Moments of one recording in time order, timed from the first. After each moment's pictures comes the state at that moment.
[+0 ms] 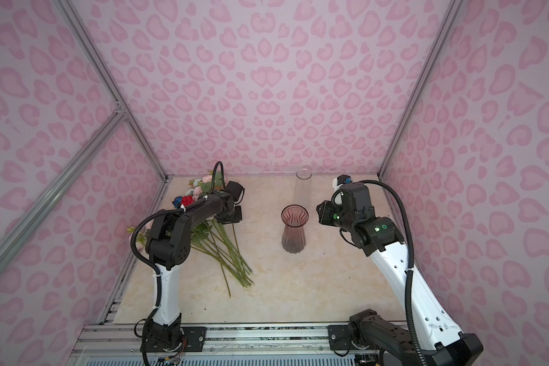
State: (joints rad) left arm -0.37 2.19 1.66 -0.77 -0.21 -0.49; right arm 0.33 1.11 1.26 -0.79 -0.09 0.47
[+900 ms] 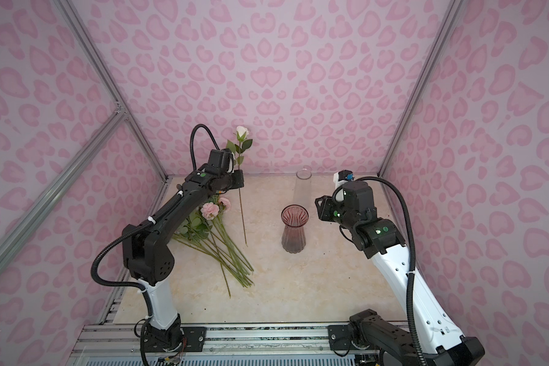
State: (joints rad) left arm -0.38 1.89 1.85 -0.60 -0.02 -0.38; right arm 0.34 1.09 1.25 -0.66 -0.12 0.45
